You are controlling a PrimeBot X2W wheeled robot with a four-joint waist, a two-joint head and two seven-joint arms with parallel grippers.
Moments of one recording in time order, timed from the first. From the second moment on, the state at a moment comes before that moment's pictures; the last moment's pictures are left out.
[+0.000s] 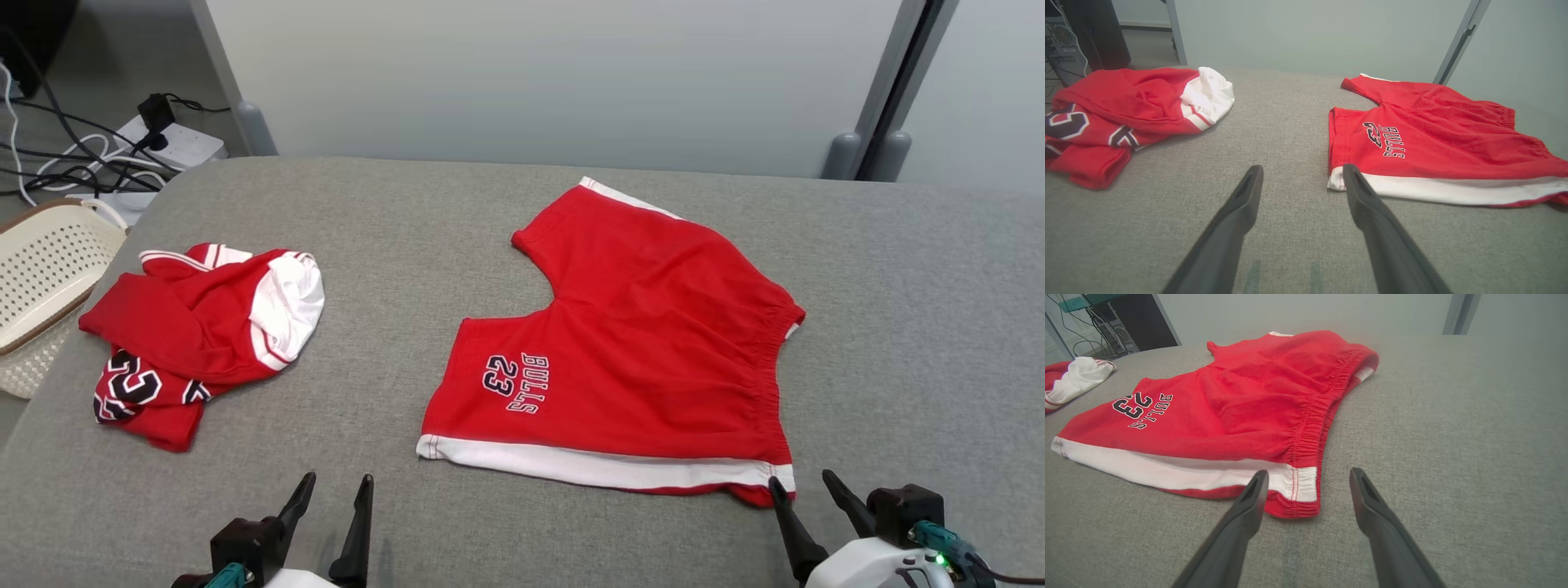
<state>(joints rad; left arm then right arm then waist) -0.03 0.04 -0.08 0.47 -0.20 -0.11 -0.25 -0.16 -0.14 0.25 0.67 0.33 0.13 -0.25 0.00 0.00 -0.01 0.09</state>
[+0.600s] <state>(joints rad) -0.03 0.04 -0.10 0.48 -0.22 -0.12 -0.25 -0.20 -0.14 0.24 0.77 0.35 0.13 -0.25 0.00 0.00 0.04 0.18</state>
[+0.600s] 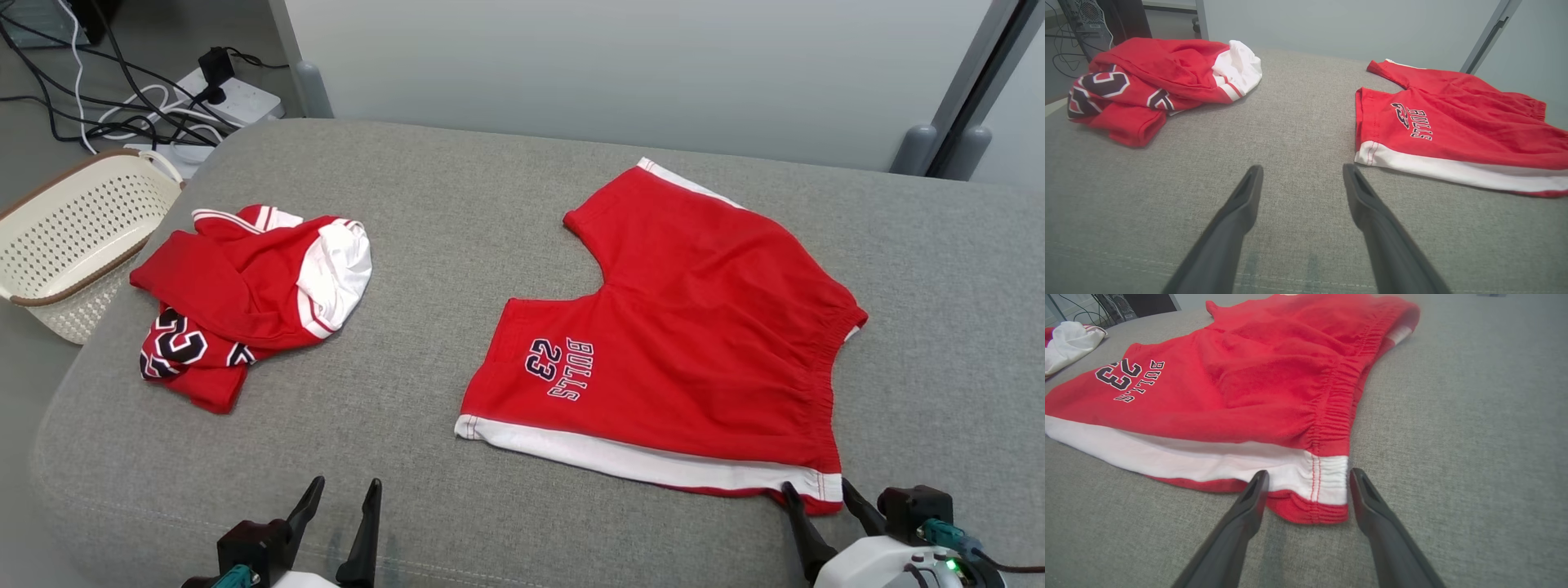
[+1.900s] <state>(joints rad) -0.30 0.06 -0.34 0.75 -0.43 -0.12 -0.25 -0.31 -0.20 0.39 0.70 0.44 0.13 -0.25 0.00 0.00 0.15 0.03</state>
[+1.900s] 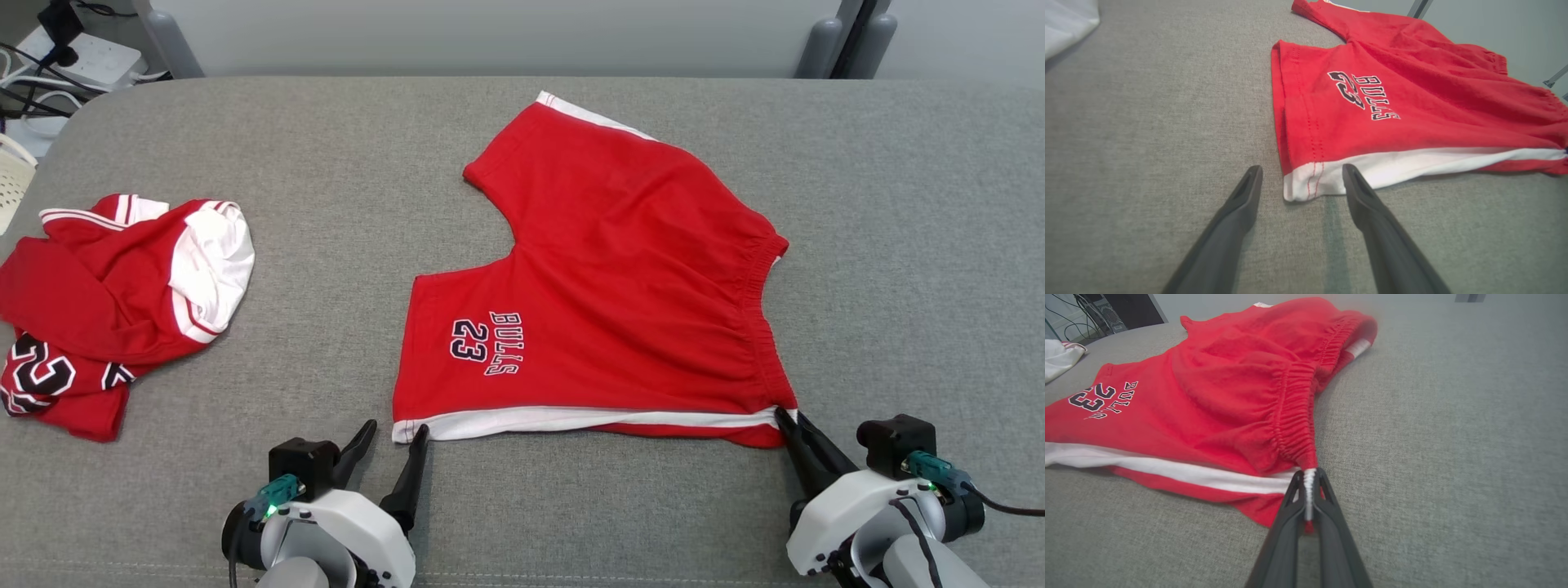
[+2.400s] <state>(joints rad) -0.32 0.09 -0.46 0.80 -0.53 -0.12 -0.25 -0.34 -0.21 0.40 0.70 0.47 0.13 -0.25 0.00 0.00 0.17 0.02</state>
